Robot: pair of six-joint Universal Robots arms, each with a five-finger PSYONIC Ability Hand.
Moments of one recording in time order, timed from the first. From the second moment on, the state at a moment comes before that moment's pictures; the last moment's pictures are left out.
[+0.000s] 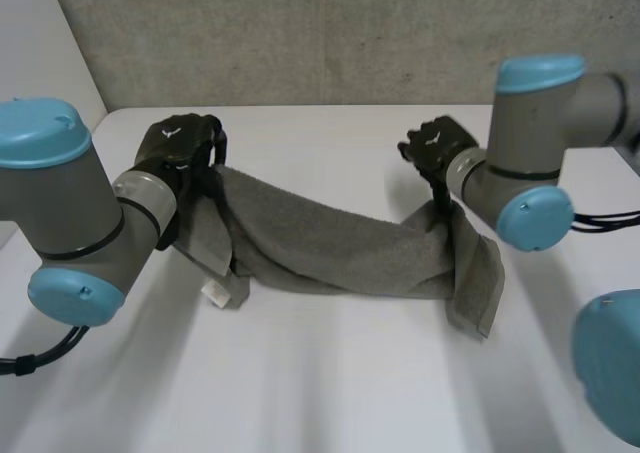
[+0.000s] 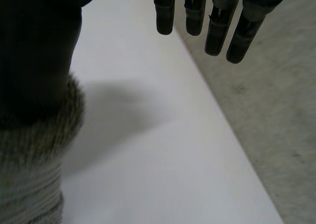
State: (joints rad) left arm 4.32 -2.02 -1.38 3.31 -1.55 3.11; right arm 2.00 -0.59 0.49 0.43 1.50 2.43; left_hand 1.56 1.59 1.61 1.58 1.61; right_hand 0.23 0.24 0.24 0.25 0.06
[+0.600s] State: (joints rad) left arm 4.35 -1.97 -1.42 3.31 -1.55 3.10; right arm 1.96 -1.53 1.86 0.07 1.45 2.51; left_hand 1.56 1.59 1.61 1.58 1.61; right_hand 0.24 0.24 0.24 0.25 0.06
